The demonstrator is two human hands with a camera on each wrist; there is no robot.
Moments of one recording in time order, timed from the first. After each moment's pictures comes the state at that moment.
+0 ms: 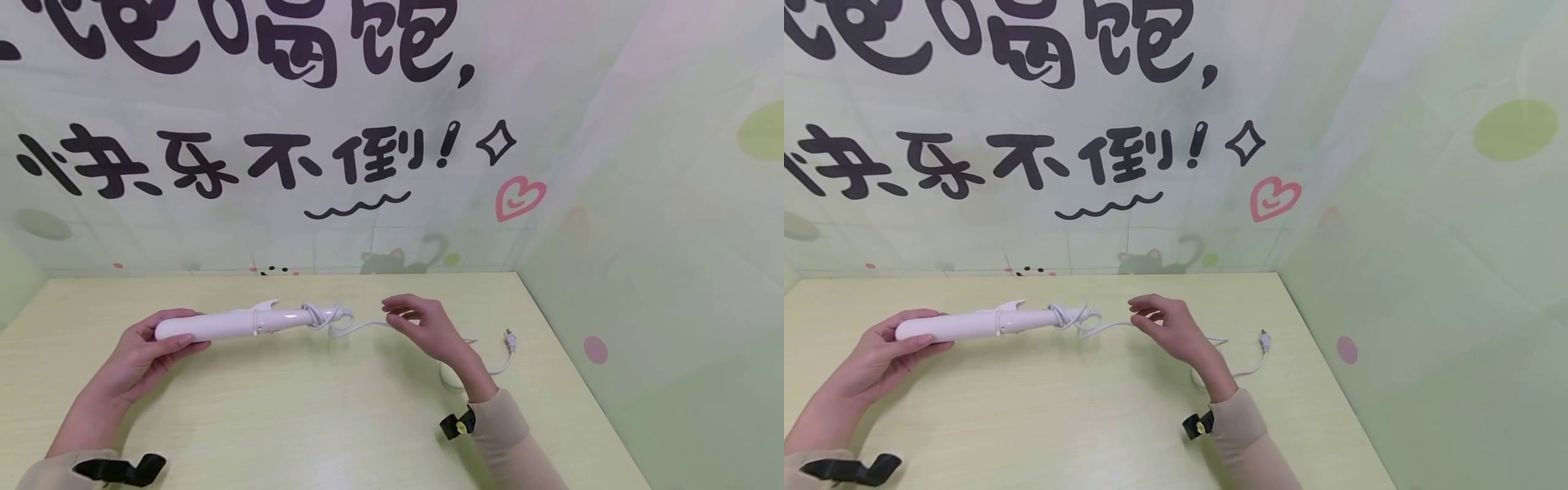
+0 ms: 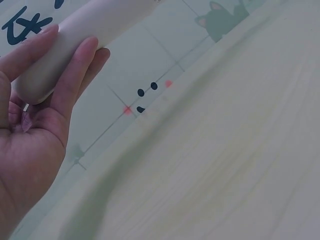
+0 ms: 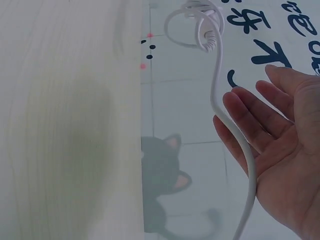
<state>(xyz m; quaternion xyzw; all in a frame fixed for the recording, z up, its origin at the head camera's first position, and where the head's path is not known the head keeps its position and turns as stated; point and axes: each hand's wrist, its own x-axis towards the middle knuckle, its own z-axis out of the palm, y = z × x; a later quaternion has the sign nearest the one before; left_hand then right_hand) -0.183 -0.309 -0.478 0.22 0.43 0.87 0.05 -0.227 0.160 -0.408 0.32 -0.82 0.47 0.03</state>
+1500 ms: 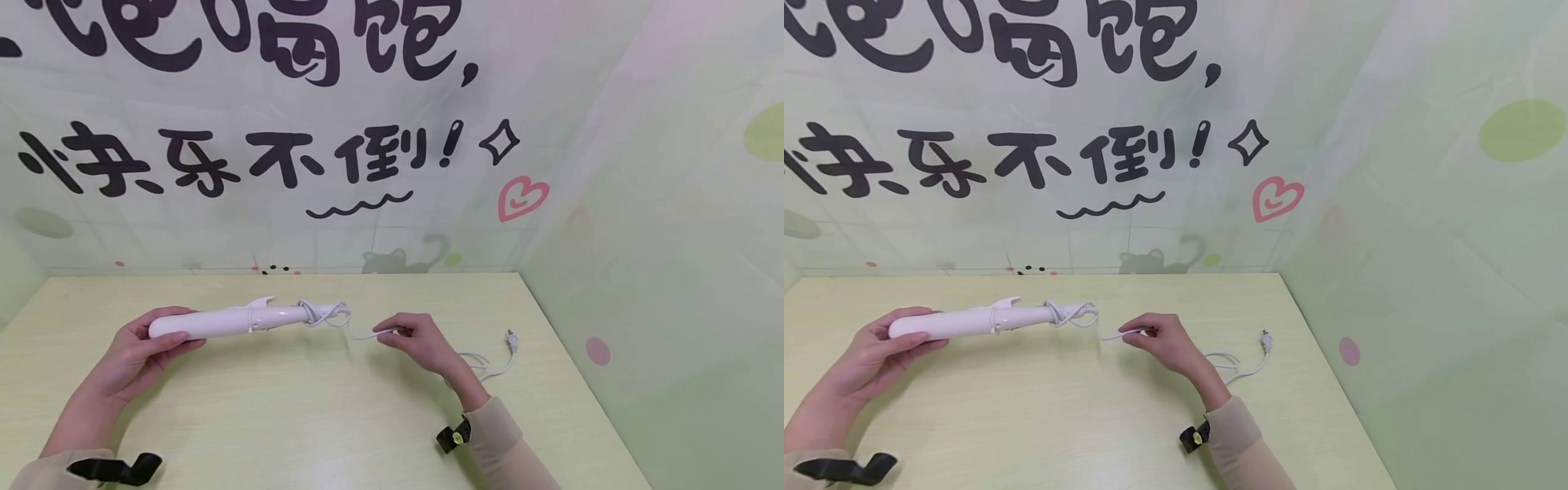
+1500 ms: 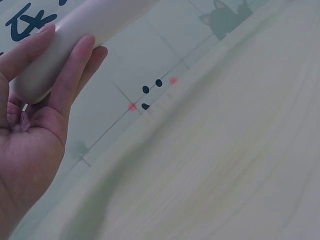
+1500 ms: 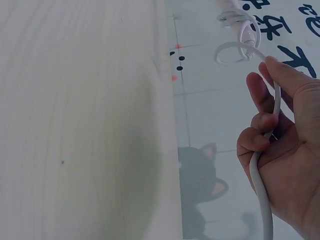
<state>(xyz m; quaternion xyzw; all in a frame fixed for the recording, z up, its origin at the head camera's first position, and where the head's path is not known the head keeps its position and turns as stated) -0.181 -0.314 -0.474 0.21 0.40 0.89 0.05 -0.223 0.154 -0.434 0.28 -0.83 0.48 -0.05</state>
